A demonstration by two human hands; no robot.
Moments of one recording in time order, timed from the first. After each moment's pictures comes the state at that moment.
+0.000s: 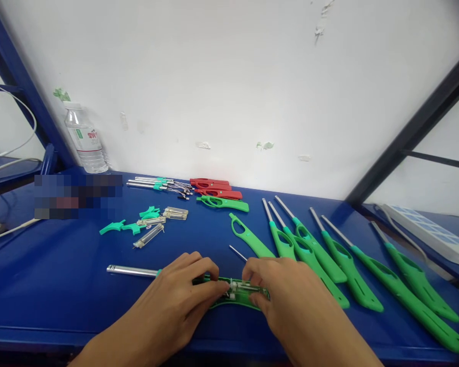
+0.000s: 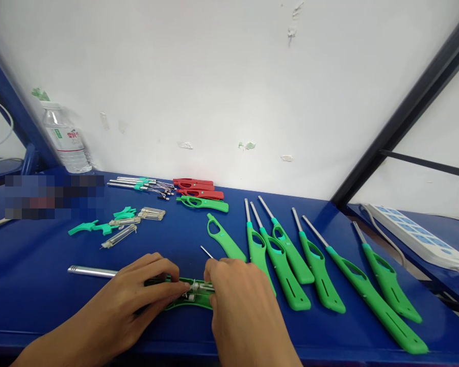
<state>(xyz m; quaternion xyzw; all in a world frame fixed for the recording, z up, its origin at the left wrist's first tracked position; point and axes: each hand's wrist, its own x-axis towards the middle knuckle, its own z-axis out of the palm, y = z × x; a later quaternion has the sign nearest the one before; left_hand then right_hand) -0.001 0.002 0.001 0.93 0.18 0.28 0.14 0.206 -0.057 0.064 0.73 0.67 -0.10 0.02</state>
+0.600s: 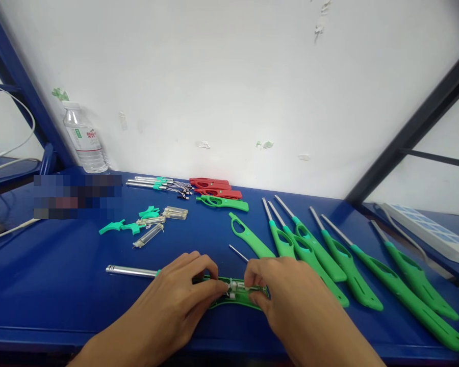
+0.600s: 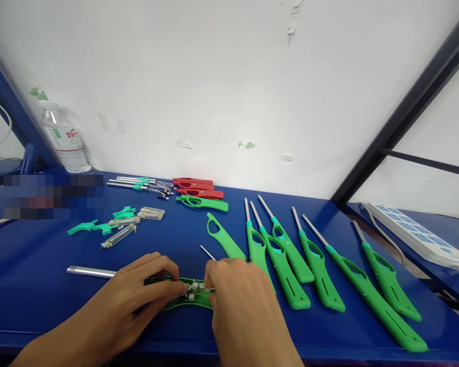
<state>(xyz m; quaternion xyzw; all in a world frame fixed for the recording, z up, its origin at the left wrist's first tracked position) -0.002 0.002 -0.005 0.93 0.19 0.28 0.14 0.206 -0.057 0.065 0.74 0.67 -0.12 0.02</state>
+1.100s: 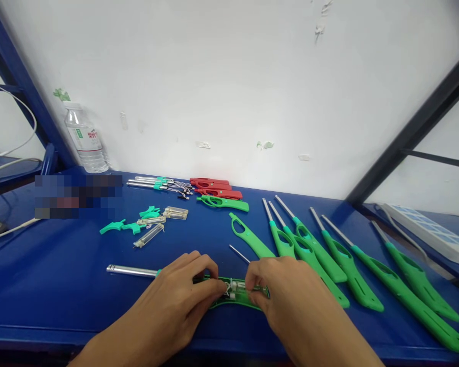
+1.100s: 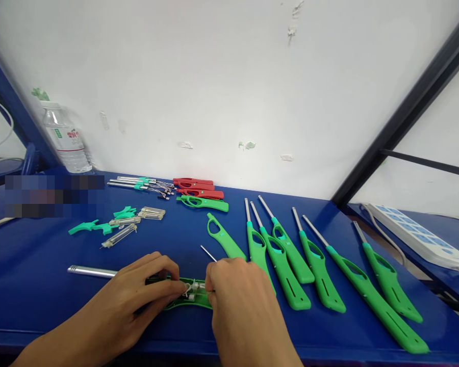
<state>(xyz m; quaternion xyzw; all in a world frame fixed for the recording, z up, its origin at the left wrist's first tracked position) -0.003 0.000 -0.003 0.93 0.20 0.27 0.15 0.205 -0.056 0.067 0.74 0.66 -0.10 0.05</state>
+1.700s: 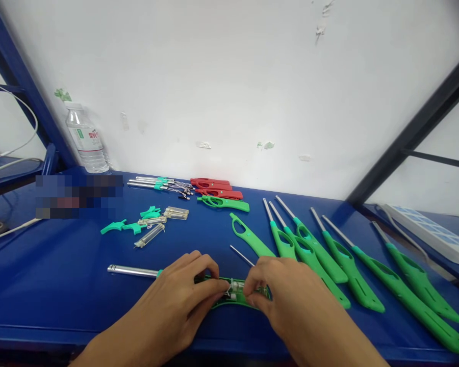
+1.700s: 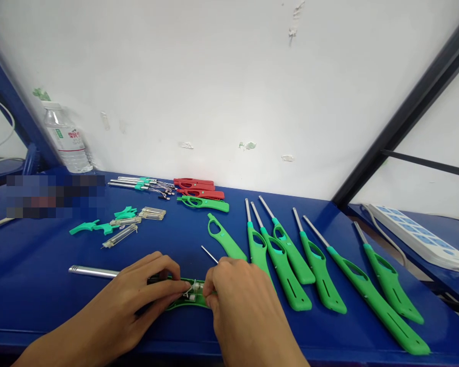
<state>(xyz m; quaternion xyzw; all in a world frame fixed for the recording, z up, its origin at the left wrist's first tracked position) 0.000 0.000 -0.001 0.93 0.21 0.28 0.15 0.209 -0.059 0.063 0.71 0.69 -0.13 -0.02</state>
